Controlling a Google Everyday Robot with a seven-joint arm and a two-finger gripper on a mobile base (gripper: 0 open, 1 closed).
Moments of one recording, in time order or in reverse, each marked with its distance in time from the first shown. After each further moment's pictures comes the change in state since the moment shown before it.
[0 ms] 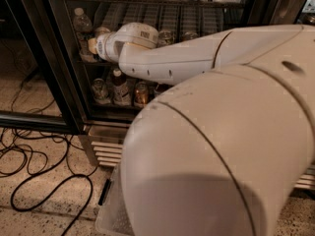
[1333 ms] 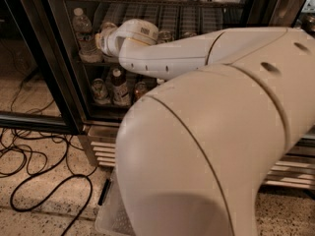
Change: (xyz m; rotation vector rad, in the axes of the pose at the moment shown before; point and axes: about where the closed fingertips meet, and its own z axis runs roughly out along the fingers) arm -0.010 -0.013 0.019 0.029 -0.018 -0.010
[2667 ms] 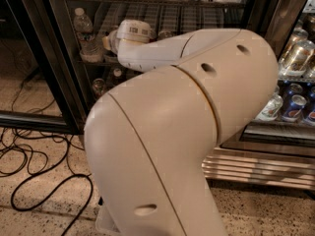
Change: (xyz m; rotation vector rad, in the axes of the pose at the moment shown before) arm 0.004 -0.076 0.032 0.236 0.043 -0.166
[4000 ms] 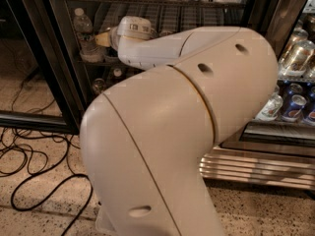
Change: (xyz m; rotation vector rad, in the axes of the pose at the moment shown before) arm -0.009 -0.009 -0.002 0.024 -0.010 0.048
